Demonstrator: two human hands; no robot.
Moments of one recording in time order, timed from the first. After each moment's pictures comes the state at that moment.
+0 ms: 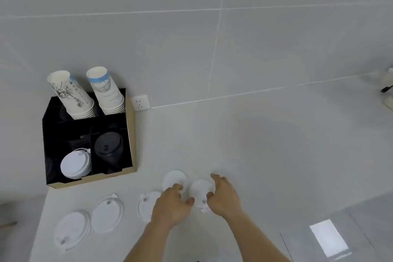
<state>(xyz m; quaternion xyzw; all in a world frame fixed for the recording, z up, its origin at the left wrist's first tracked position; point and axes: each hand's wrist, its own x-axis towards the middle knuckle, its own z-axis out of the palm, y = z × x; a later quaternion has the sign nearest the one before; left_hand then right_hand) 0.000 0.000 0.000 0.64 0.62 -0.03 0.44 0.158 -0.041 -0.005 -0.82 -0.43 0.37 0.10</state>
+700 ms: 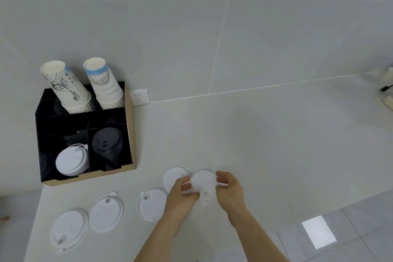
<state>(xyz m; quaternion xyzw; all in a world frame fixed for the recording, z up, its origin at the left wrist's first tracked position) 0.013 0.000 -0.003 0.43 0.61 0.13 0.65 0.157 -0.041 -0.008 -0.81 -0.22 0.43 0.33</state>
